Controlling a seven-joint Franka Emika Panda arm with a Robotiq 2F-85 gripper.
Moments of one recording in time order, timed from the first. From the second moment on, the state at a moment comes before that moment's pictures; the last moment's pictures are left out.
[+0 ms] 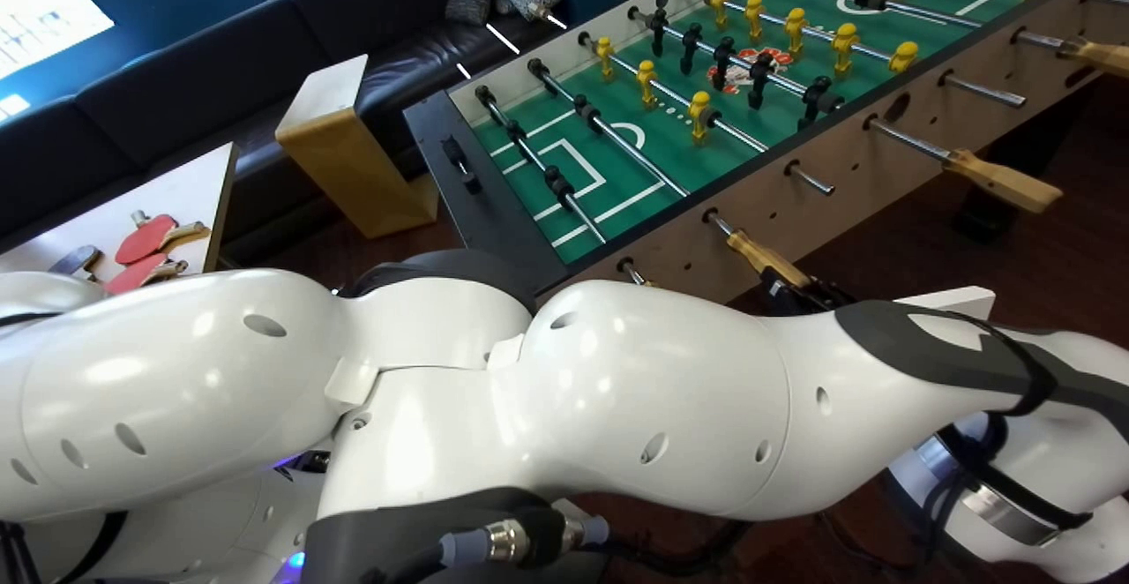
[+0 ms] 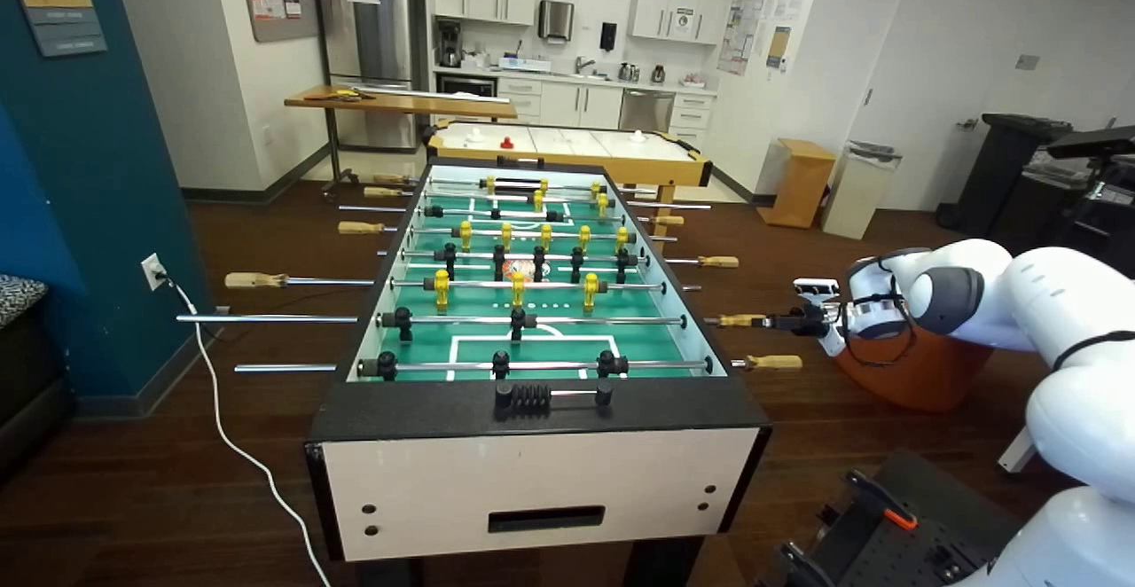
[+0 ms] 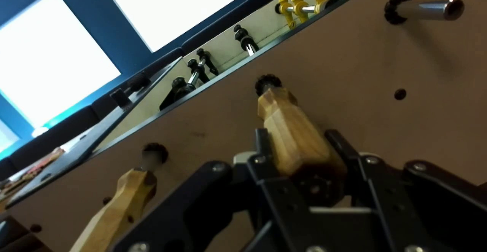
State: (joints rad) arm -0.97 1.47 -0.07 -0.88 1.29 1.30 1.25
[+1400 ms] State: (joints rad) arm -0.98 1.47 -0.07 -0.87 1.28 1.31 0.43
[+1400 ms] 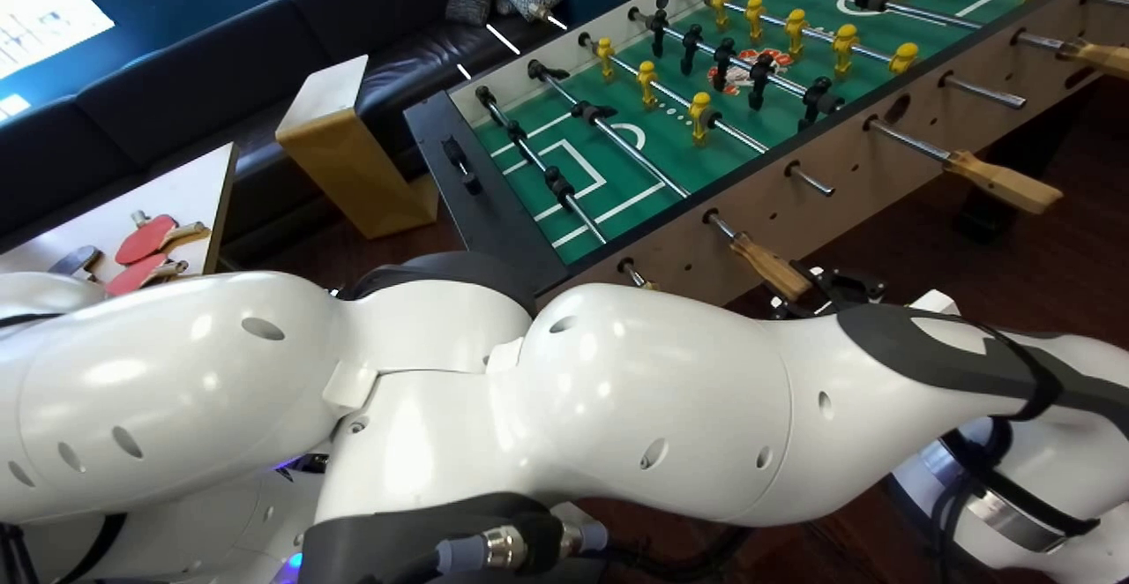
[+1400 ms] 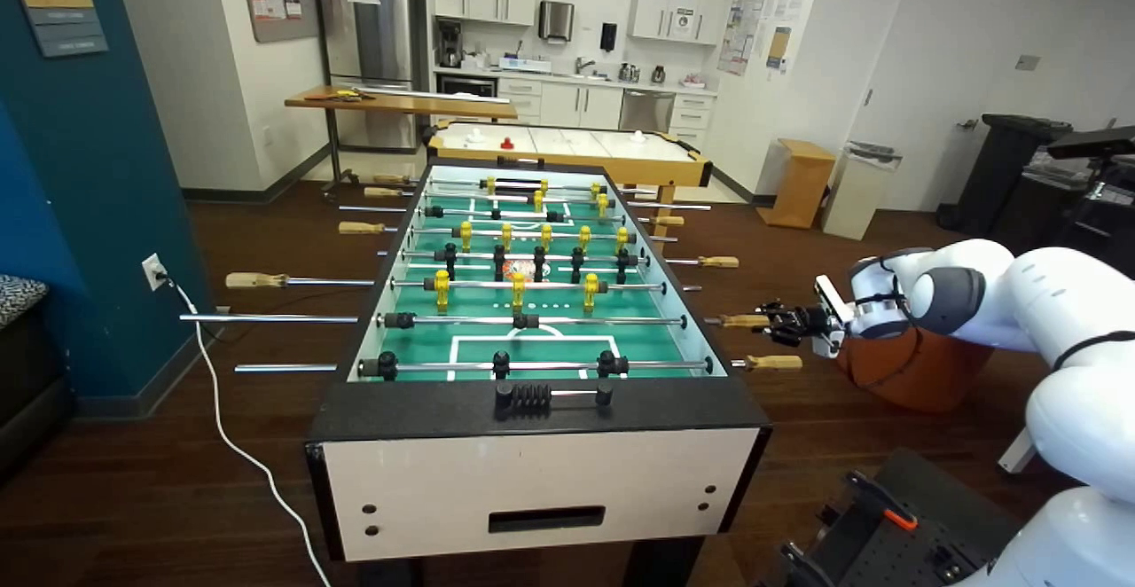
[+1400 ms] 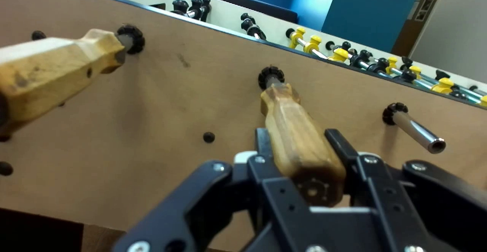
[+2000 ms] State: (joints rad) arm -0.99 1.47 -0.06 -0.88 1.29 1.31 -0.06
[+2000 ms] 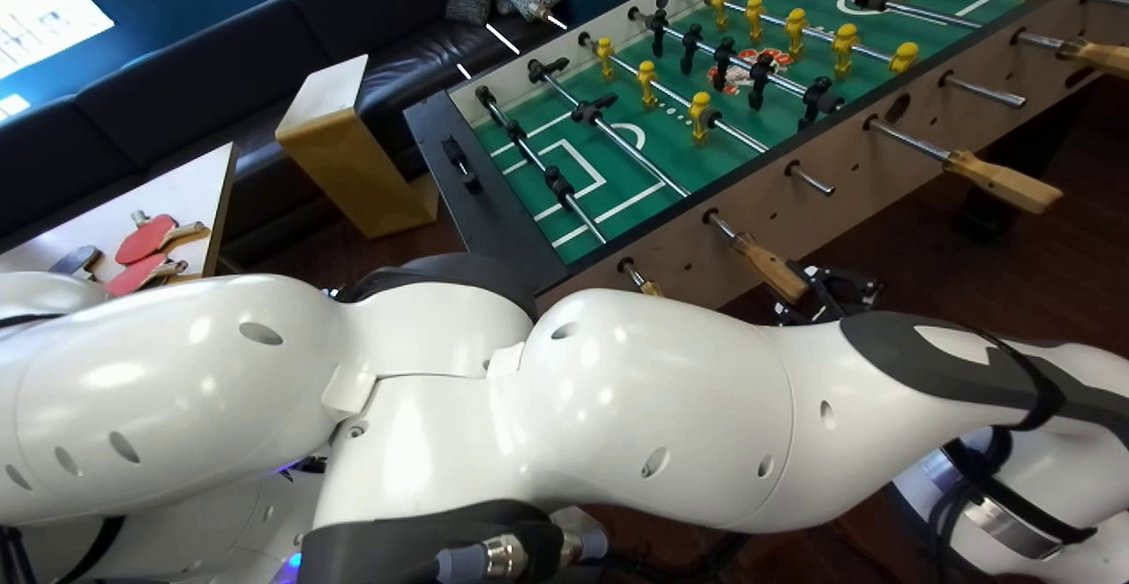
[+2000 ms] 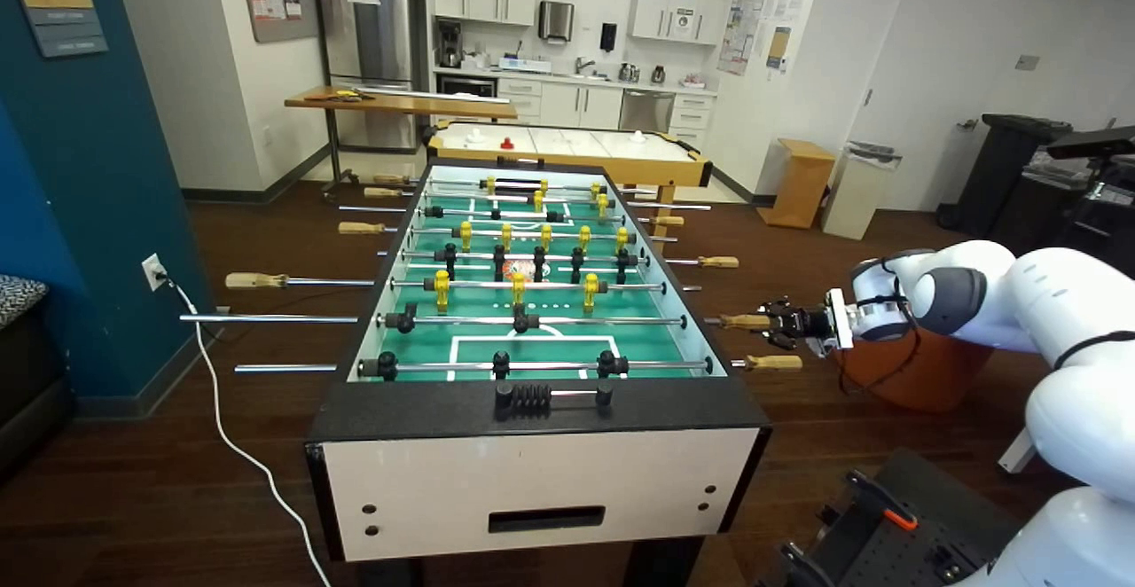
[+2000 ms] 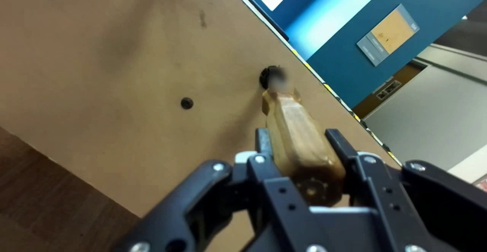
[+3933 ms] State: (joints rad) arm -1.00 1.48 -0.04 -0.89 1.30 1.32 -1.26
